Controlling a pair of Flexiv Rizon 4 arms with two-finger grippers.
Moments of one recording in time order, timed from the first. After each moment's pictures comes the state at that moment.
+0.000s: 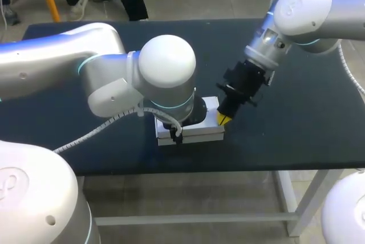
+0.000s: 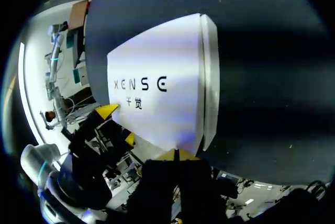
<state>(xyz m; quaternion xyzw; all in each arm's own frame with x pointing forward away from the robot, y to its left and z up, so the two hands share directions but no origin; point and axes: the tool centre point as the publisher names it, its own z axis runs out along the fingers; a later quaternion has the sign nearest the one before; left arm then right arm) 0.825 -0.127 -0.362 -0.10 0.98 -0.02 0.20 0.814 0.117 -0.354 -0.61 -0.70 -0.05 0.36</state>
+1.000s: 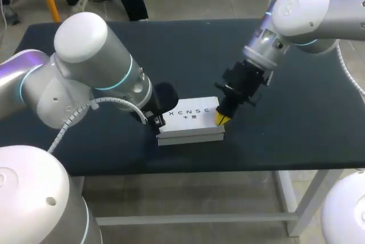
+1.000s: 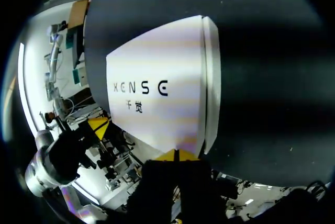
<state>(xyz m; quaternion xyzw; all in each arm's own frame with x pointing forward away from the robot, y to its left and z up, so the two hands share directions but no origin) 0.821 -0.094 -0.344 -0.13 0.97 -0.16 0.12 0.817 0.119 -0.357 -0.62 -0.70 -0.05 0.36</state>
